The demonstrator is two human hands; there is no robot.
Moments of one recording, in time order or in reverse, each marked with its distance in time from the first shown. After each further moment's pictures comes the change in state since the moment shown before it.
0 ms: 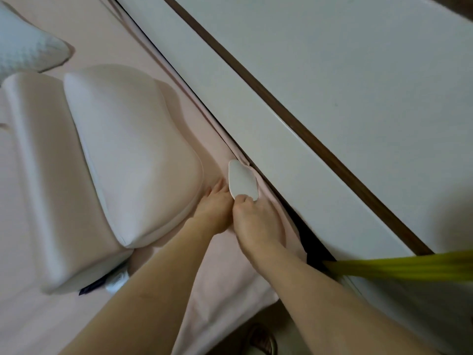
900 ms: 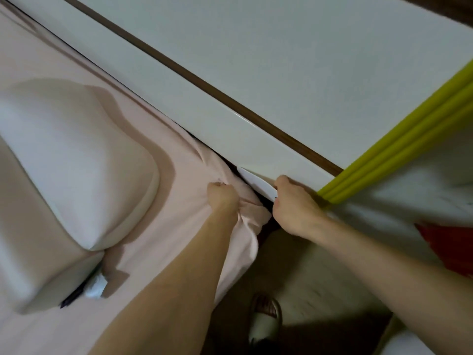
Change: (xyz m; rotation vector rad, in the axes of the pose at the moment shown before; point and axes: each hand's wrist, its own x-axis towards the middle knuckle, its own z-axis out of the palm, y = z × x) left_hand -0.010 0.125 0.035 -1.316 0.328 -0.670; right_hand -0.091 0.108 -0.036 0.264 -0.082 0.401
